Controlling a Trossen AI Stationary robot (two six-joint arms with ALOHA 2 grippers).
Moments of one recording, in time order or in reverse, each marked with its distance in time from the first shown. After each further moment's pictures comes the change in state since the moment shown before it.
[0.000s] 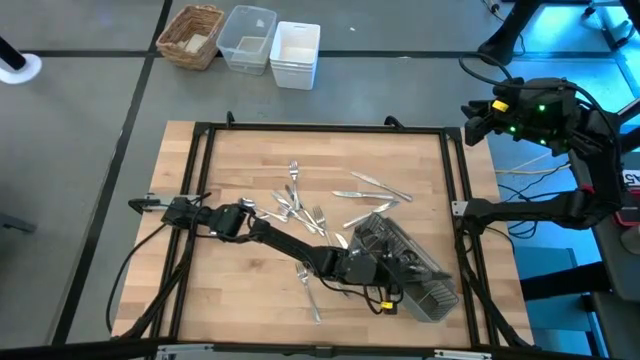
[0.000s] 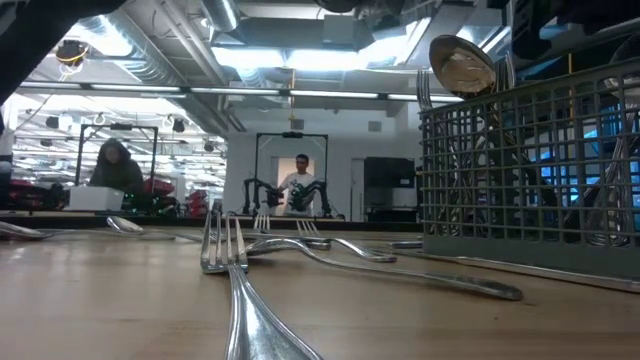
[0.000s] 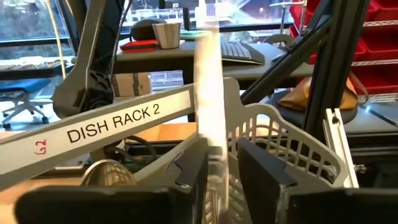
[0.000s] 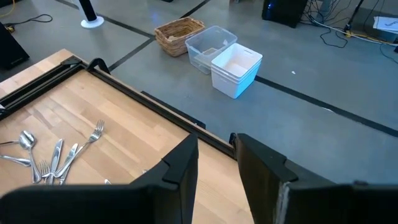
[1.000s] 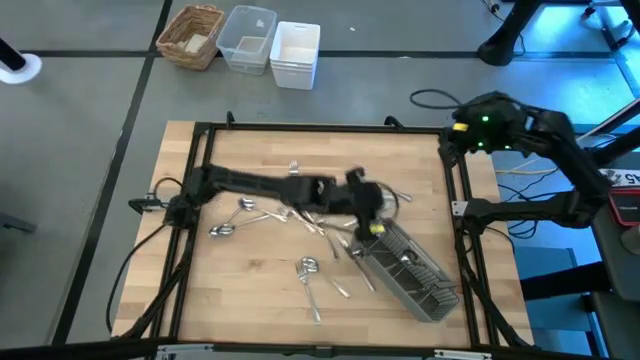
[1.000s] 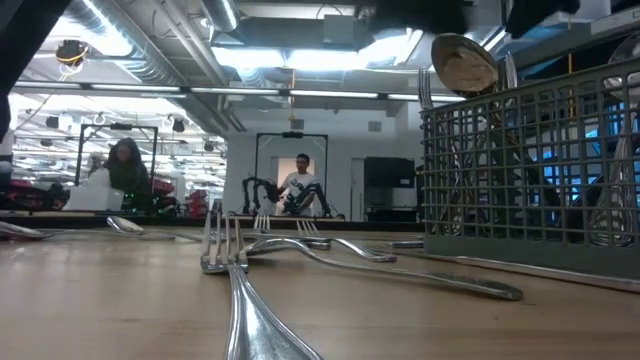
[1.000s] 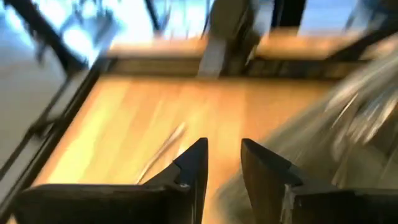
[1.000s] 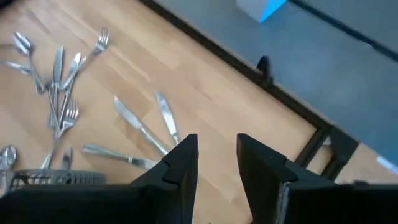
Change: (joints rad) left arm 0.233 -0.416 0.000 -0.967 0.008 -0.069; right arm 0.000 0.014 -0.249 -0.071 -0.181 0.024
